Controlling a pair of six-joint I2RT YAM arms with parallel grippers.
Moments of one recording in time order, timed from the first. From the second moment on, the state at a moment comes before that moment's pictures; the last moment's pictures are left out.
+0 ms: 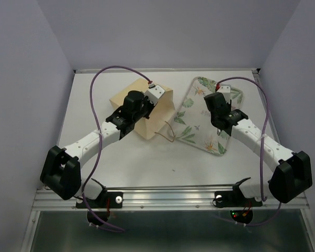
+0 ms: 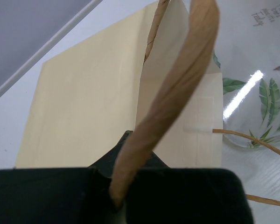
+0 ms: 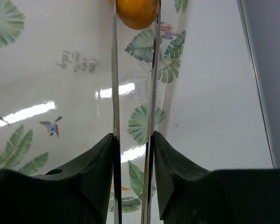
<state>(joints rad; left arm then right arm) -0.61 1.39 1.00 0.01 -0.06 0.27 0.47 1.32 1.09 -0.57 0.72 0.31</state>
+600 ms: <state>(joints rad) -0.61 1.39 1.00 0.01 -0.06 0.26 0.47 1.16 0.88 -0.62 0.44 0.55</state>
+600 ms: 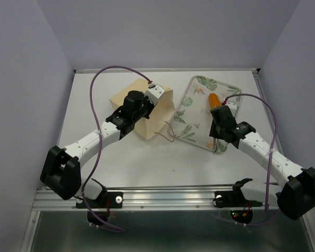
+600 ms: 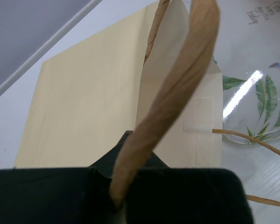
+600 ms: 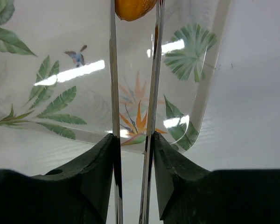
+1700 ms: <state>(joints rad) -0.61 1.35 0.99 0.01 -0.05 0.25 0.47 1.07 0.95 -0.79 0.32 0.63</state>
